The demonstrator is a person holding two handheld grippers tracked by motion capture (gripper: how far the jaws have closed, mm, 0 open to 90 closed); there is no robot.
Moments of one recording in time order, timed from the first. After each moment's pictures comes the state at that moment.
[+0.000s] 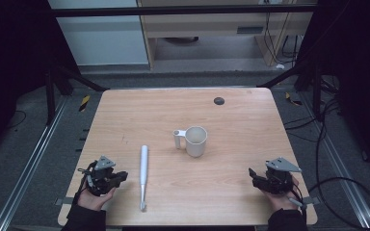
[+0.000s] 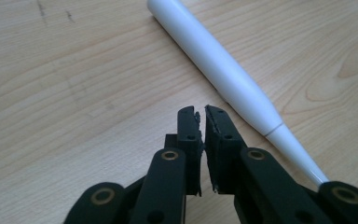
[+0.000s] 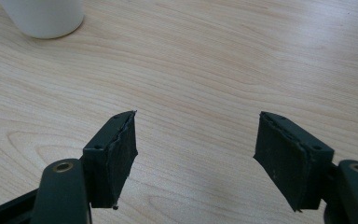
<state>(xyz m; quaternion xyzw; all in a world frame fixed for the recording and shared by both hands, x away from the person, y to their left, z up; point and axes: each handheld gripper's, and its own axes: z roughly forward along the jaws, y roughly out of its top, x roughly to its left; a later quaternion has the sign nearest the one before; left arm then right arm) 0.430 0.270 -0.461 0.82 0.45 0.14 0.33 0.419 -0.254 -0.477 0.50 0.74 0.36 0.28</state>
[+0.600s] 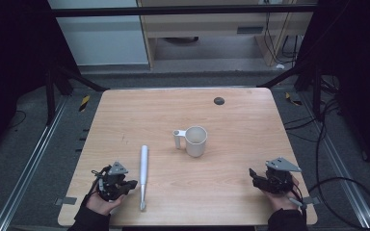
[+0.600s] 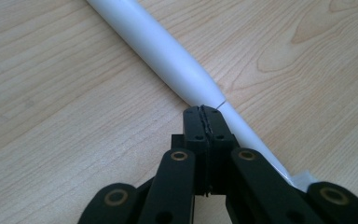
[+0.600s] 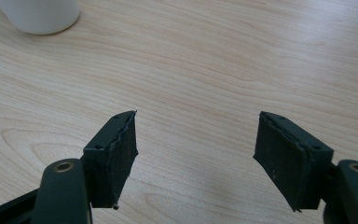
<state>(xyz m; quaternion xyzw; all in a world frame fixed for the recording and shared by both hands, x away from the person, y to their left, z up) 0.422 0.244 -0.469 0.85 0.41 0.10 0.31 0.420 -0.255 -0.479 0.50 0.74 0.35 0.28</state>
